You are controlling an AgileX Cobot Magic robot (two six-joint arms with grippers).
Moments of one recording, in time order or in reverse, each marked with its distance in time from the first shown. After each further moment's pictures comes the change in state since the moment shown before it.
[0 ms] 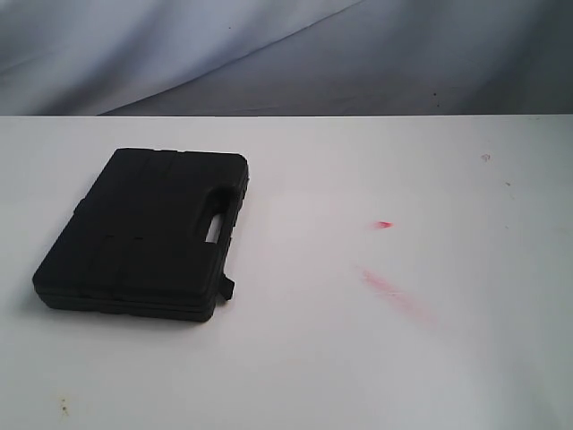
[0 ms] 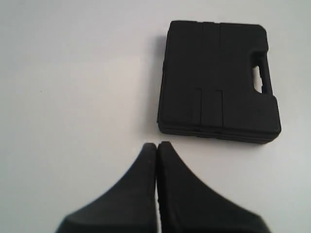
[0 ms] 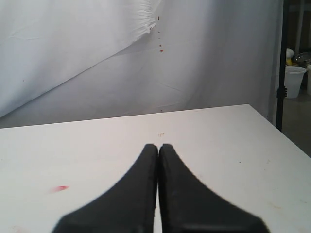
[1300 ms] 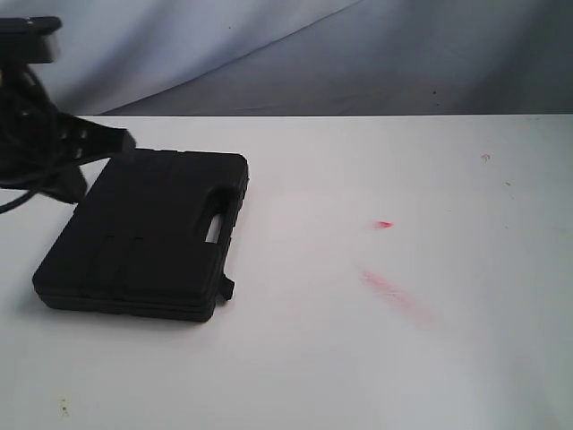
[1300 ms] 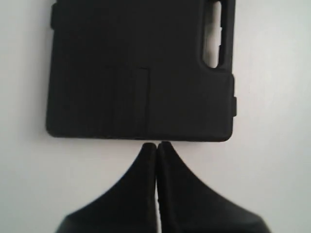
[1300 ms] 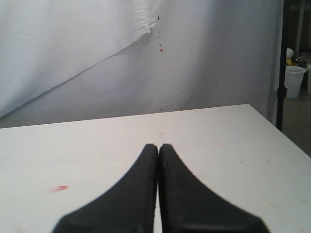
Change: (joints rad) left arm -0.417 0.785 -0.178 0.082 -0.145 -0.383; right arm 0.000 0.000 0.000 0.000 0.000 0.000
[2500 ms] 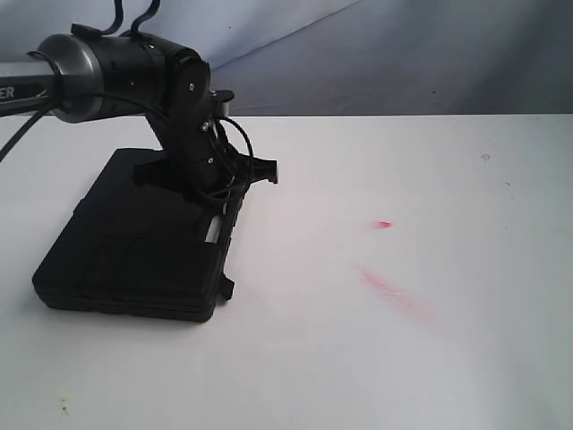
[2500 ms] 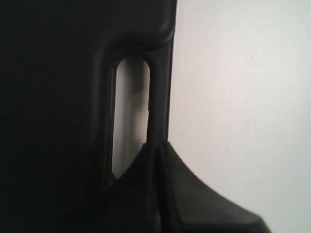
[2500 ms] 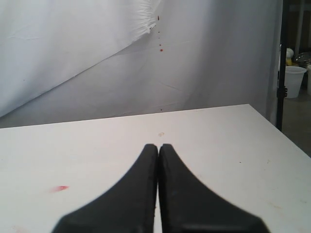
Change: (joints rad) left arm -0.089 0.629 -0.364 -0.018 -0.177 -0.130; right arm 0.000 0.000 0.000 0.000 0.000 0.000
